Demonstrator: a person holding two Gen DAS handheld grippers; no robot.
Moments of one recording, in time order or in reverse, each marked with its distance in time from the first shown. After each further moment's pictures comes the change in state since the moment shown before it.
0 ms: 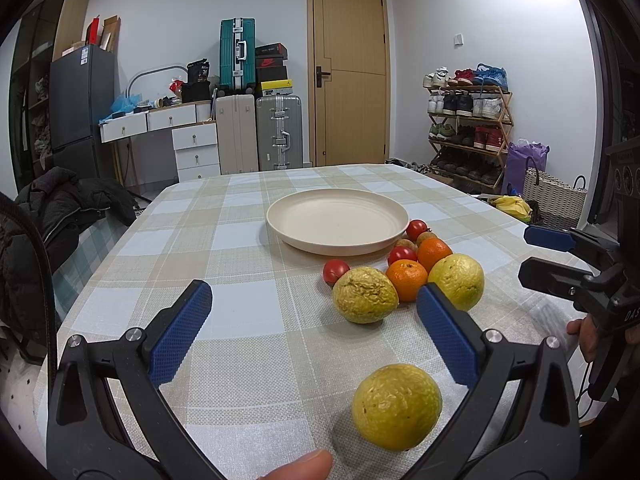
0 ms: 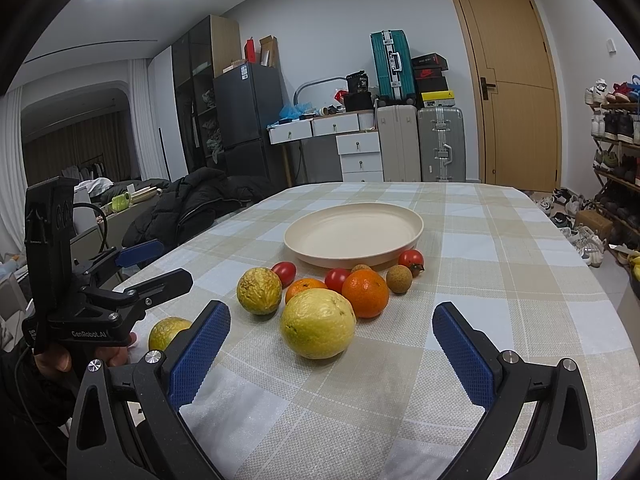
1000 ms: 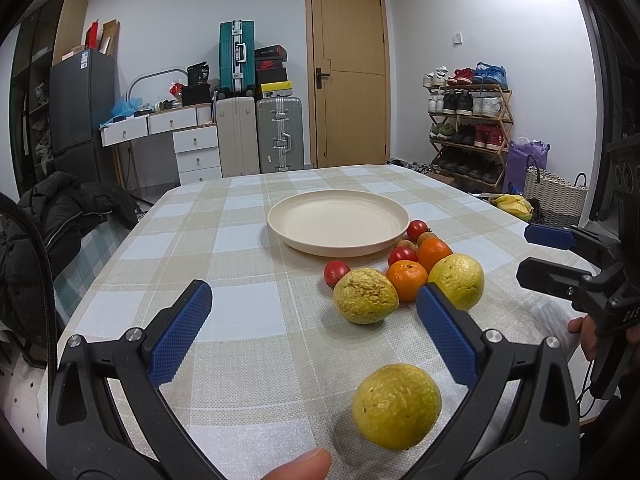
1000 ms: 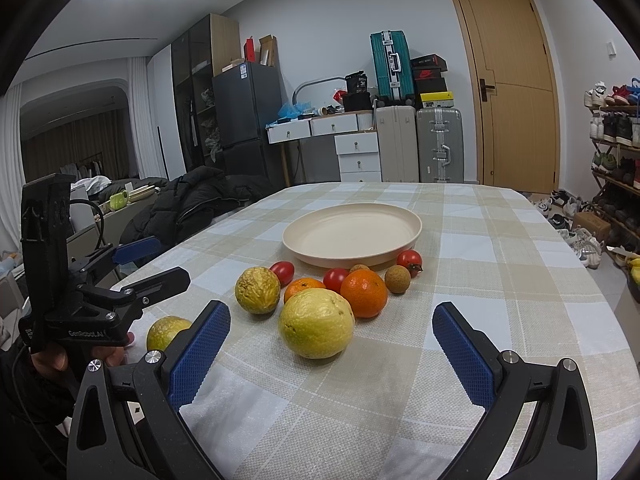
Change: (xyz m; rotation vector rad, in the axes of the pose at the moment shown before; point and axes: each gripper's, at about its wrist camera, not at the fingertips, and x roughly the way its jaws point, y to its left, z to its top) left arm 0.000 0.000 0.000 0.000 0.000 0.001; right arm 0.000 -0.001 -0.001 -0.003 0.000 -0.007
